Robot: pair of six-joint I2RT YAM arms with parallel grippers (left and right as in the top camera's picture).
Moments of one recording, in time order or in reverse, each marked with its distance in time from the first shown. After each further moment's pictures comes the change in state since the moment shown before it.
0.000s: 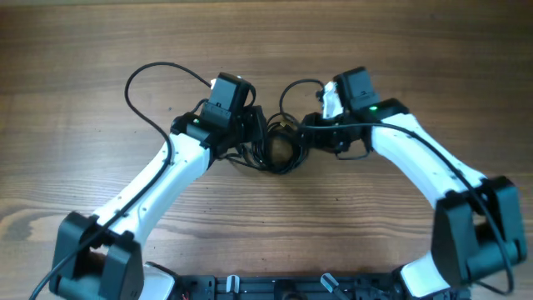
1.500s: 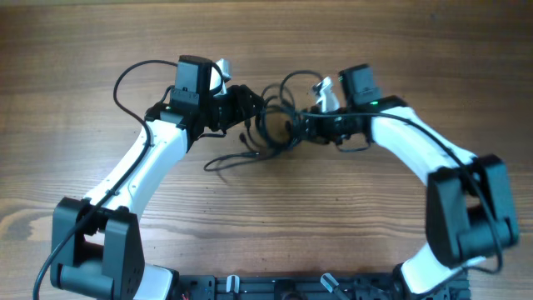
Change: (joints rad) left arm 0.198 0.055 0.000 0.185 0.445 0.004; right arm -0.088 0.067 0.002 0.142 -0.261 -0.078
